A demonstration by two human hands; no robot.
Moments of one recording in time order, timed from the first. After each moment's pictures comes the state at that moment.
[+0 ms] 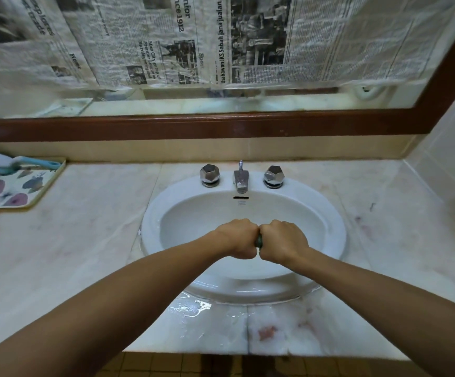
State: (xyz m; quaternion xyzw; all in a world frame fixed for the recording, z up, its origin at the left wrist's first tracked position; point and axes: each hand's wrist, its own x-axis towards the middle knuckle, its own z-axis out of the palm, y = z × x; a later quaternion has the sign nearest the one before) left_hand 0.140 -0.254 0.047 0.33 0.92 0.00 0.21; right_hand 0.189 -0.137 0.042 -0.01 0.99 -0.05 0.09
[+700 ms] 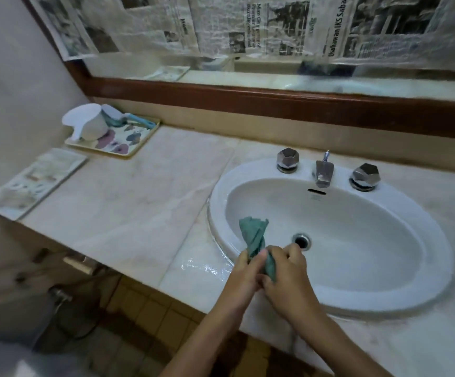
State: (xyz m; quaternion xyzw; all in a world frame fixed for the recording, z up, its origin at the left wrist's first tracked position) left_hand 0.256 -0.347 0.016 -0.17 0.64 0.73 0.16; right_hand 0.246 -0.242 0.022 -0.04 0.91 -0.41 0.10
